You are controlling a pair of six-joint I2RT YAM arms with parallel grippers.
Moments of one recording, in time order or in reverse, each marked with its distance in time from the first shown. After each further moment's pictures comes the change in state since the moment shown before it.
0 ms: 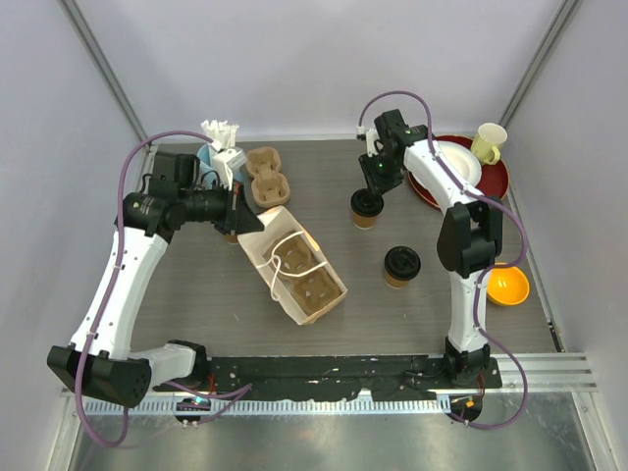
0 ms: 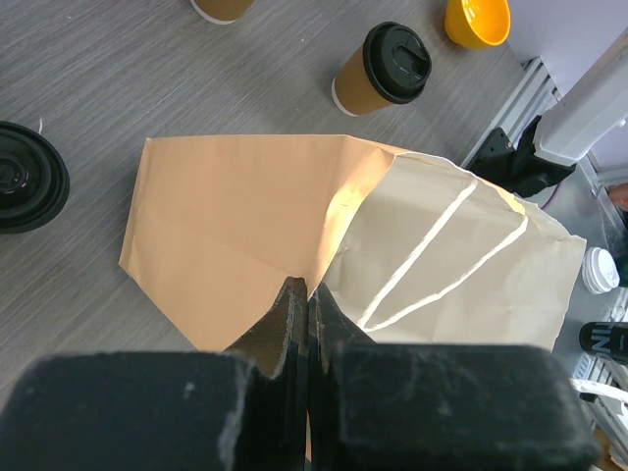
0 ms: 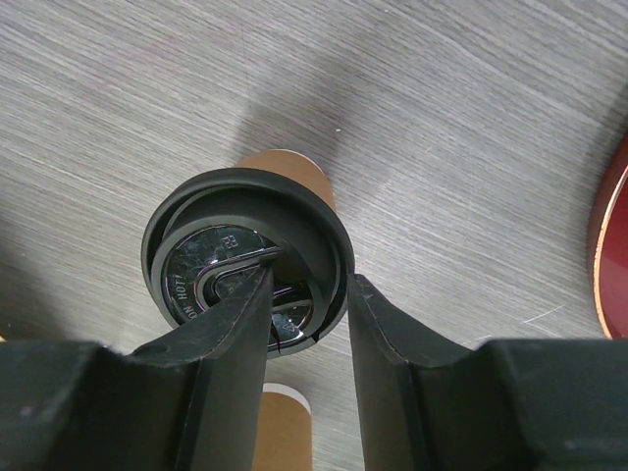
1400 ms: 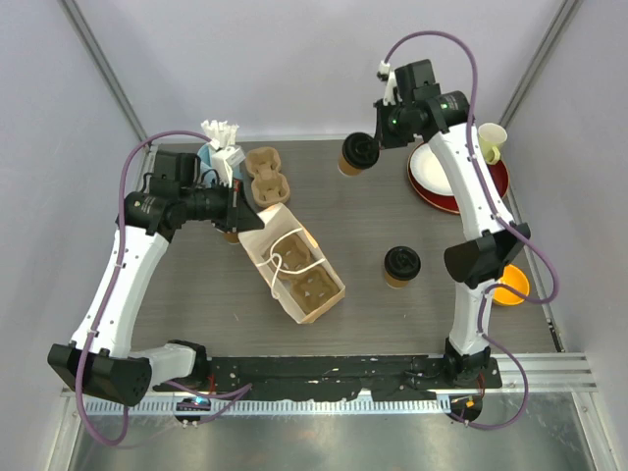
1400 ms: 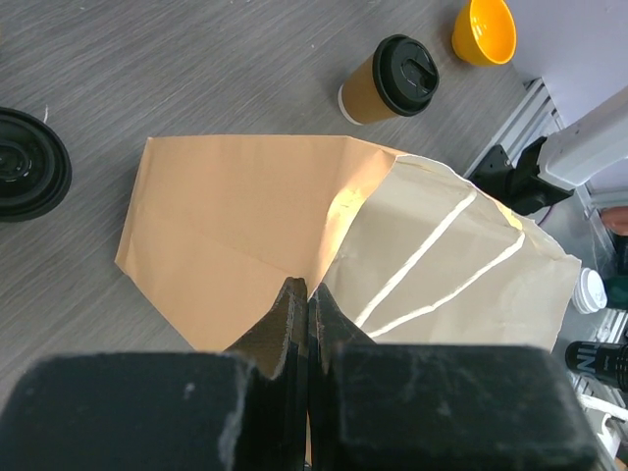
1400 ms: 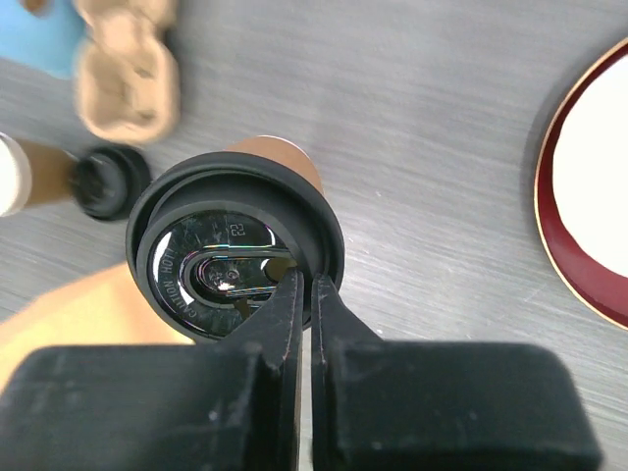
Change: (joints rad) left arm -0.002 0.006 0.000 0.016 -0.031 -0.056; right arm 0.020 -0.091 0.383 -0.175 0.024 0.204
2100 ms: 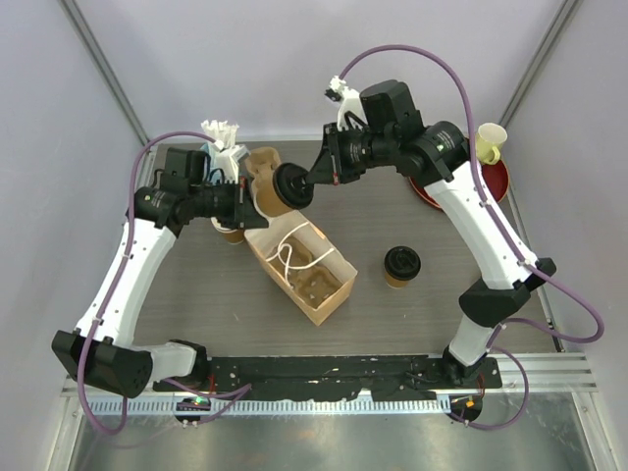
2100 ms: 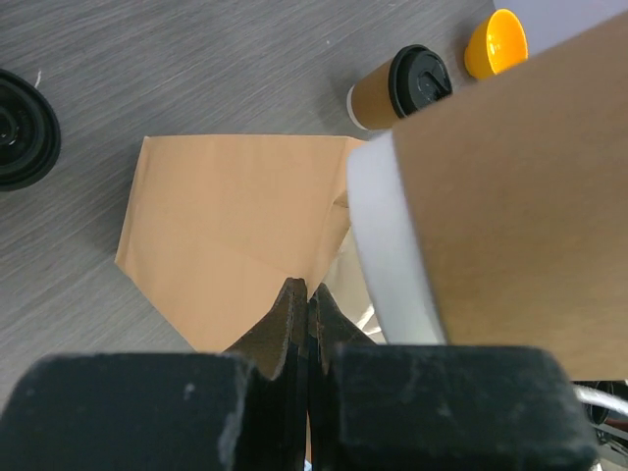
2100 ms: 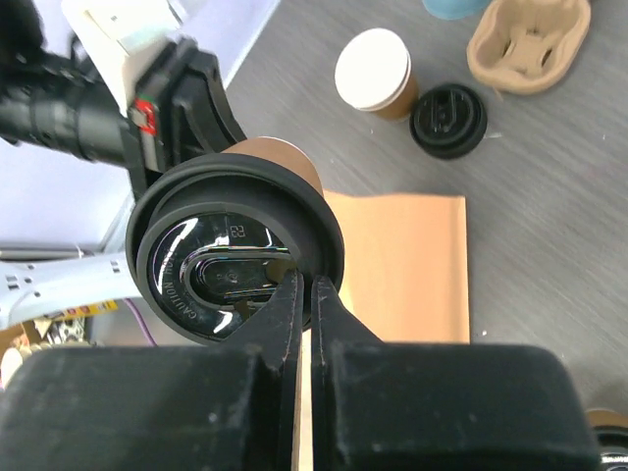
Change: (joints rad) left arm -0.037 0.047 0.000 0.023 -0.068 -0.133; right arm 0.348 -0.294 -0.076 0.090 -0.254 0.274
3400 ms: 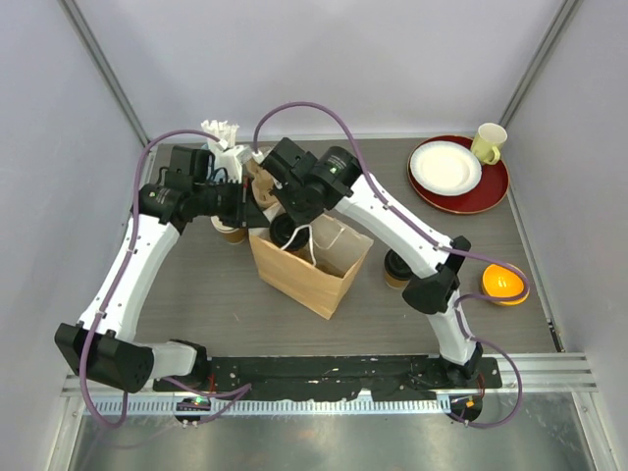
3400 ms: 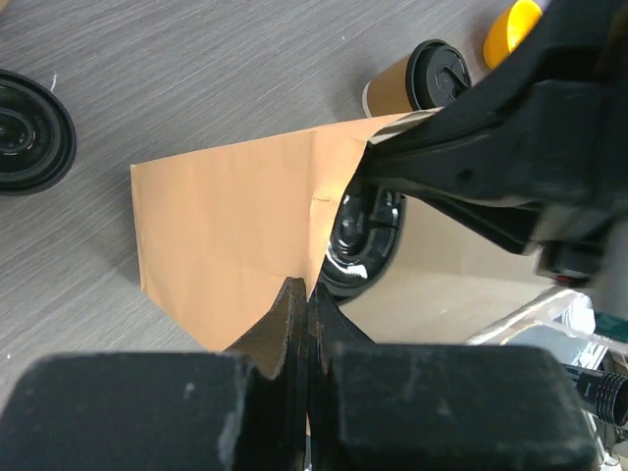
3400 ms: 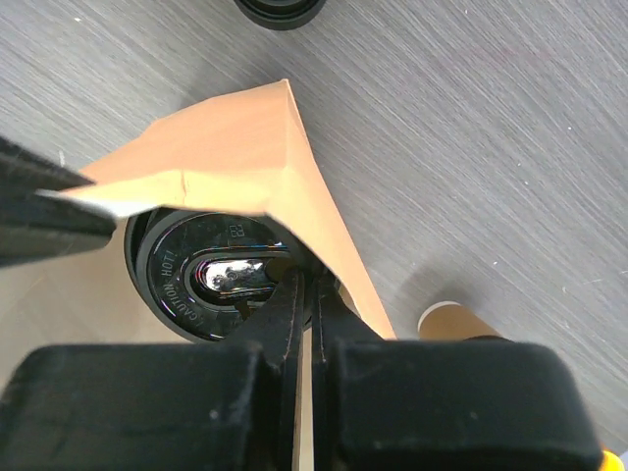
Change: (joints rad) left arm -0.012 0.028 0.005 0.002 -0.032 0.033; right arm 0.288 0.343 0.193 -0.339 0.554 -0.172
